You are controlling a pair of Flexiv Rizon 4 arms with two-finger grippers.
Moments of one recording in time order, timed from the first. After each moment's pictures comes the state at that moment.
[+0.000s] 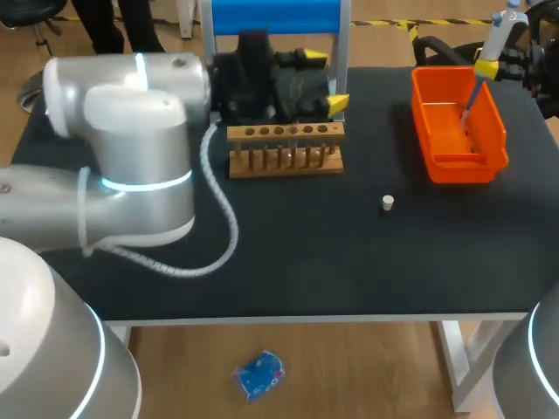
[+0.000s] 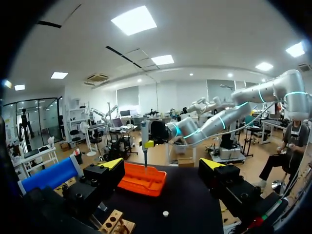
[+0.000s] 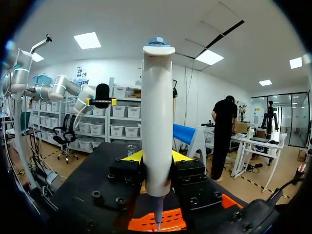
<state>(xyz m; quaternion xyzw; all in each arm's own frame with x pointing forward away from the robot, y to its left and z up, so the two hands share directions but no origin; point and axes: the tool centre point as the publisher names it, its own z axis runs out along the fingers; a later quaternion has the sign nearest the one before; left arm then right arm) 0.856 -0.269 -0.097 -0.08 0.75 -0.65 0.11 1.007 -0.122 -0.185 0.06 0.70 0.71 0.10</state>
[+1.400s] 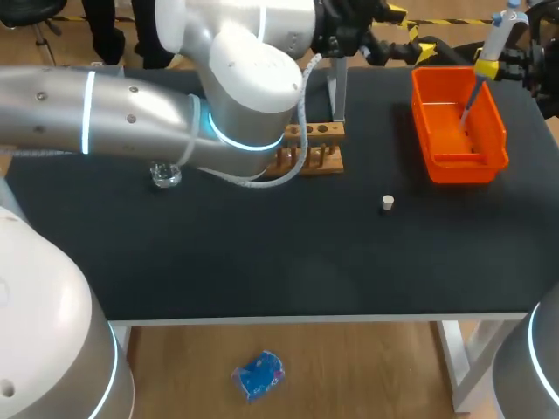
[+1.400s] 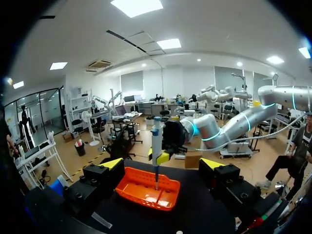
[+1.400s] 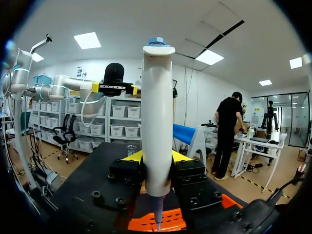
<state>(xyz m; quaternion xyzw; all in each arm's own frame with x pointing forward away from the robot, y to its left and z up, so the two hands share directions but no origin) 0.936 -0.391 -0.075 -0.11 0.79 -0.60 0.11 1.007 -0.122 -0.185 0.06 0.70 0.71 0.10</state>
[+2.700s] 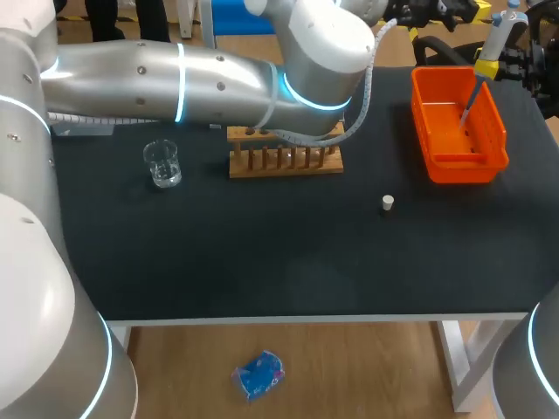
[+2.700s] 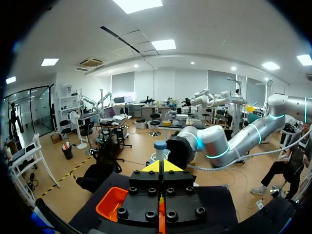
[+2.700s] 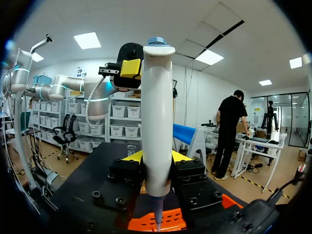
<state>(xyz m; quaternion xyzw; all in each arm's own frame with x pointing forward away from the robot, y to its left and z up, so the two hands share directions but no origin) 0.983 -0.505 -0.069 -0.08 0.78 -0.61 0.07 1.007 -0.122 -0.185 0.06 0.70 0.71 0.10</state>
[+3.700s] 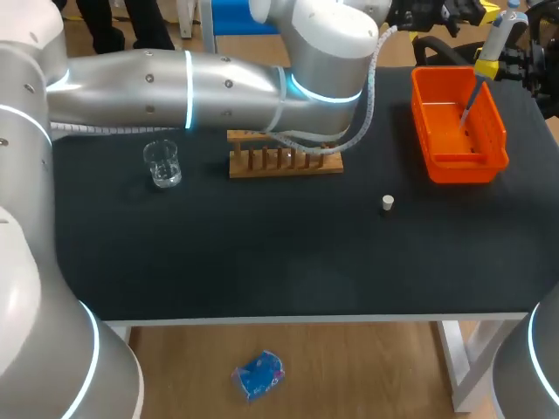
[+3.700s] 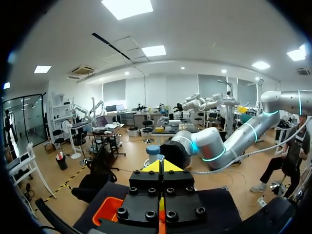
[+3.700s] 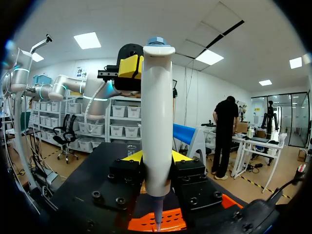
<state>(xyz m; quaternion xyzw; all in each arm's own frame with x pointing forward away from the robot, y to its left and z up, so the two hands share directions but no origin) 0.981 -0.523 -0.072 -0.04 0.77 -0.64 0.06 1.007 -0.122 -0.185 0.06 0.70 0.71 0.10</state>
